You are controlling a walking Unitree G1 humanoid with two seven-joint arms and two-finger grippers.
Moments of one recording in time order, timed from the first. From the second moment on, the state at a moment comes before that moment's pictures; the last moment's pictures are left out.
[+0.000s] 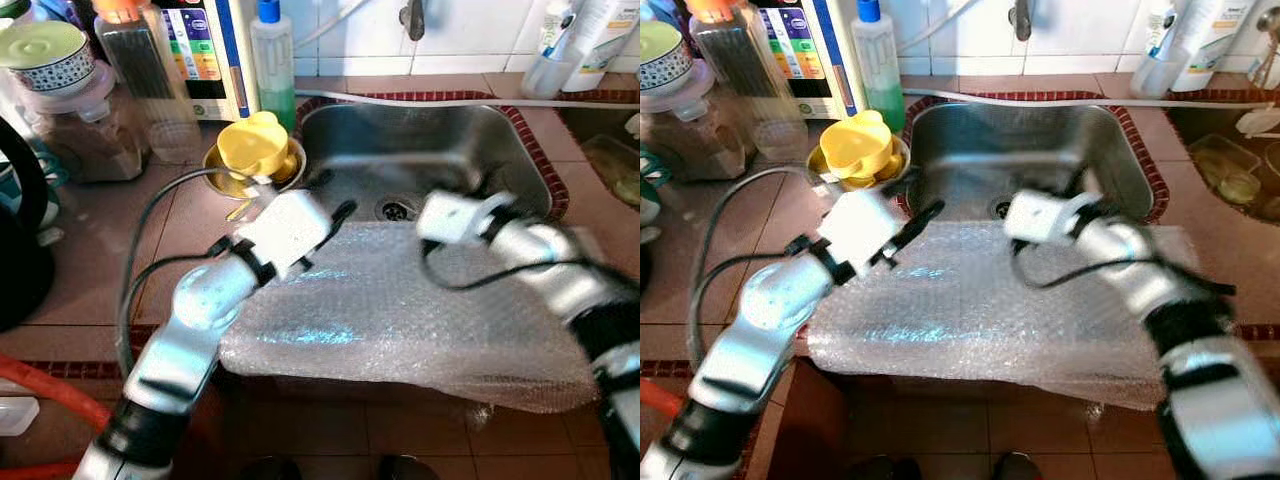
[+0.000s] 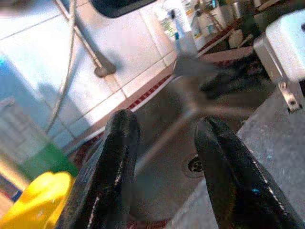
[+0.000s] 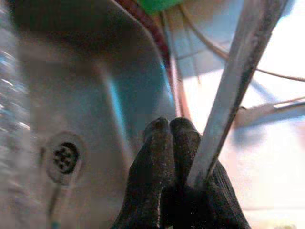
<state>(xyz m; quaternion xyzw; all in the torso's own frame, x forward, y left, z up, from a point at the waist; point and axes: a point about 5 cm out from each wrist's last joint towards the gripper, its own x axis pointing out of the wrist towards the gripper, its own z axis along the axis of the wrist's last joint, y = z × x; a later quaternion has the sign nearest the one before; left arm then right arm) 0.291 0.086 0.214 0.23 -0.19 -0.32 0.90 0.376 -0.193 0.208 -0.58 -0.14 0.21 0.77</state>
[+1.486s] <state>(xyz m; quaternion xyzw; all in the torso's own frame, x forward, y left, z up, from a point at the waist) 0.266 0.089 0.178 0.19 -0.07 -0.38 0.90 0.379 -0.249 0.185 -0.56 -0.02 0.14 0.82</state>
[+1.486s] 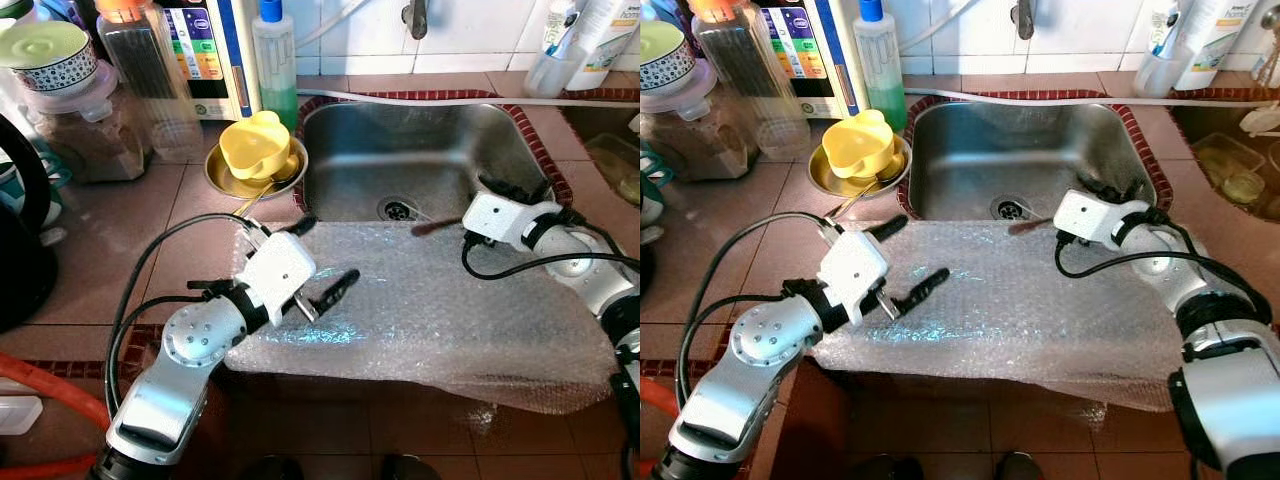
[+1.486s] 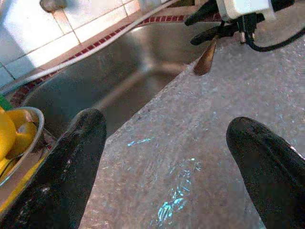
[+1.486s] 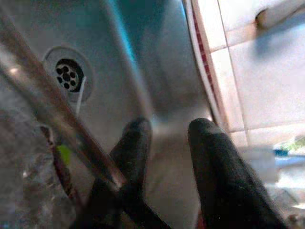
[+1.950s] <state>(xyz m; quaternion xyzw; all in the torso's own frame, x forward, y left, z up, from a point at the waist) 0.265 0.089 0.176 0.20 -0.06 -0.39 0.90 0.384 -0.271 0.190 -0.33 0.05 0.07 0.94</state>
